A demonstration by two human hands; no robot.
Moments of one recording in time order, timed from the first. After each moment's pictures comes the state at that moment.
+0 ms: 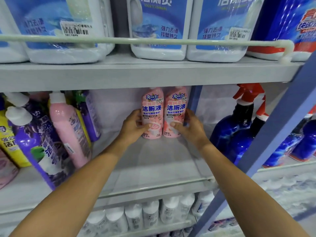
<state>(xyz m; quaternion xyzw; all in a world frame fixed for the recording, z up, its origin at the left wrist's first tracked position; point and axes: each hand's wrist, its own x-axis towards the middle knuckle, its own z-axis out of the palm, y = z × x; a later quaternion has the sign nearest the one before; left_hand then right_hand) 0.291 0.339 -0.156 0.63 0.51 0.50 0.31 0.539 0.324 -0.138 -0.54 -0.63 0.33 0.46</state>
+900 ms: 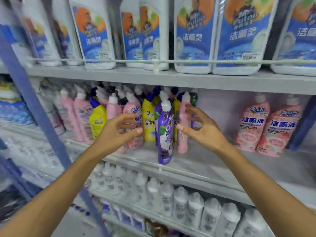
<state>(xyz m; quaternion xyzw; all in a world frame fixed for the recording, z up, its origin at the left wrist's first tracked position) 0.030 0.025 -0.054 0.56 0.63 0.52 0.13 0.291 0.192 -0.062 -0.26 -0.81 0.34 0.40</state>
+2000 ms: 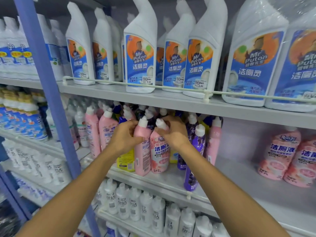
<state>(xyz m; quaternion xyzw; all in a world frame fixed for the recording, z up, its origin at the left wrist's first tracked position) -0.086 0.049 -0.032 0.51 0.72 0.47 0.07 0.067 0.189 -0.040 -0.35 -0.83 0.21 0.37</state>
